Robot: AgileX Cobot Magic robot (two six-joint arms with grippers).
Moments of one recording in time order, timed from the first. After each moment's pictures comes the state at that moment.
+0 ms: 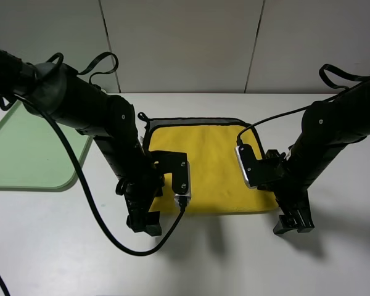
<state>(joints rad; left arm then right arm) -0.69 2.01 -0.99 -0.34 0.48 1.16 0.40 1.85 -0.72 0.18 0.46 -1.47</state>
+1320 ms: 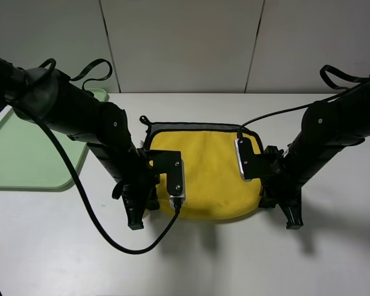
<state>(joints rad) -0.69 1.99 -0.95 -0.32 0.36 1.16 0.40 1.85 -0.72 0.26 0.39 -1.46</state>
